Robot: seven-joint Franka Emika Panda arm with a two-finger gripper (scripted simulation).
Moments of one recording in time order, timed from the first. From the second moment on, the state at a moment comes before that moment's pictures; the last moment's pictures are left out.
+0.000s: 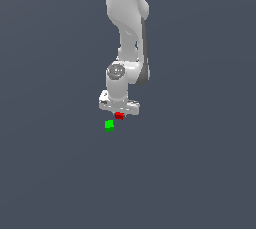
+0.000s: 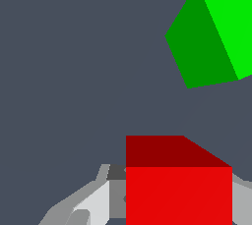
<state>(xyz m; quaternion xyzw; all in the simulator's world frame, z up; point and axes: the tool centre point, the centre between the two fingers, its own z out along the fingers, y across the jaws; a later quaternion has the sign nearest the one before) -0.076 -0.044 0.020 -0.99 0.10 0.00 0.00</state>
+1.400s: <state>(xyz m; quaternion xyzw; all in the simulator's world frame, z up) -0.075 -0.044 0.121 -0.99 0.10 0.00 0.00</state>
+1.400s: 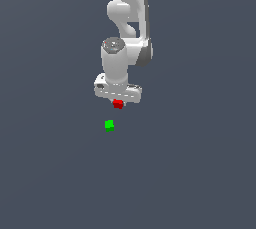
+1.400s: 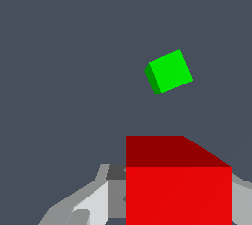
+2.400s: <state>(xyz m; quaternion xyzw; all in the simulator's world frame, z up) -0.034 -0.073 0.083 -0.99 0.10 0.00 0.00</state>
